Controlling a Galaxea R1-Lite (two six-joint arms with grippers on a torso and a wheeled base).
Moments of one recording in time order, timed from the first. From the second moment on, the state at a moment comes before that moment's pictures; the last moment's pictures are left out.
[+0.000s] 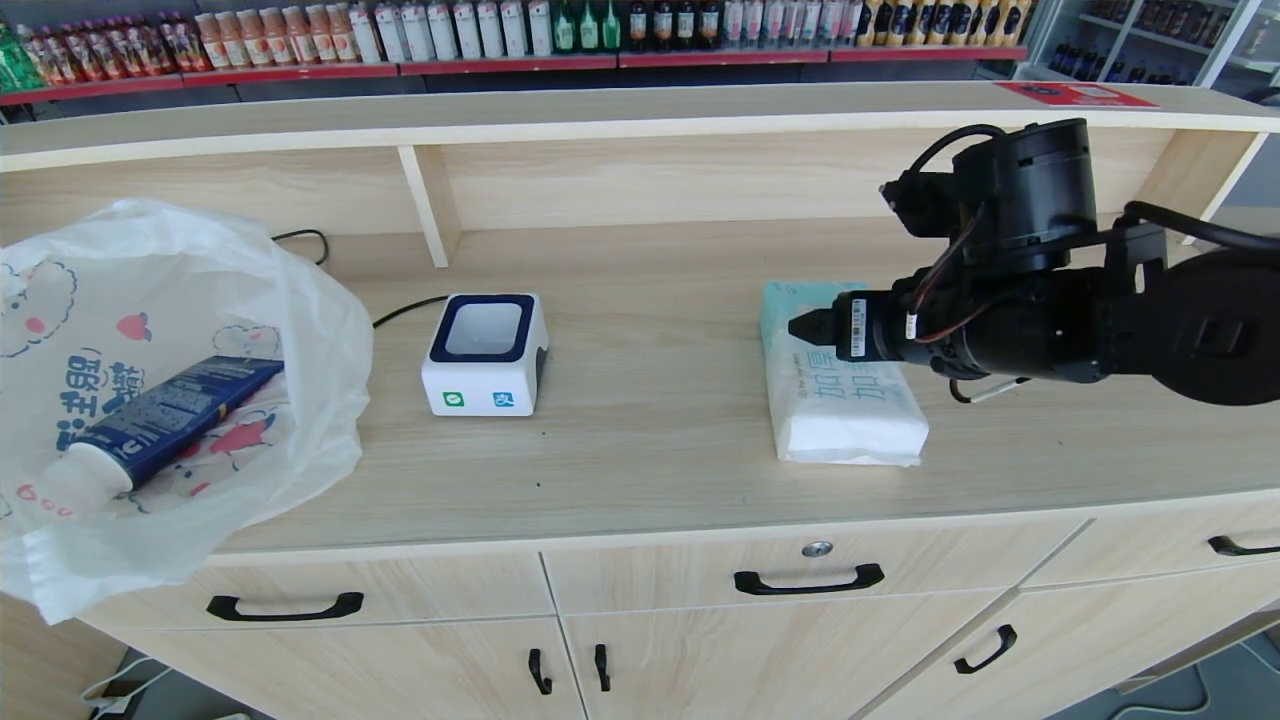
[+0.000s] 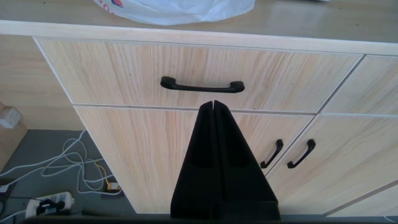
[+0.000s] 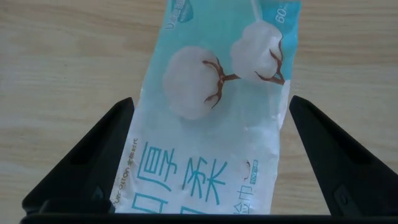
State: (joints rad) left arm 0.00 0.00 0.00 0.01 0.00 -0.01; right arm 0.49 1.78 -1.39 0.02 -0.30 0.17
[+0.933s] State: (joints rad) left arm 0.00 0.00 0.00 0.01 0.00 -0.01; right arm 0.53 1.86 -1.47 0.13 -0.33 0.18
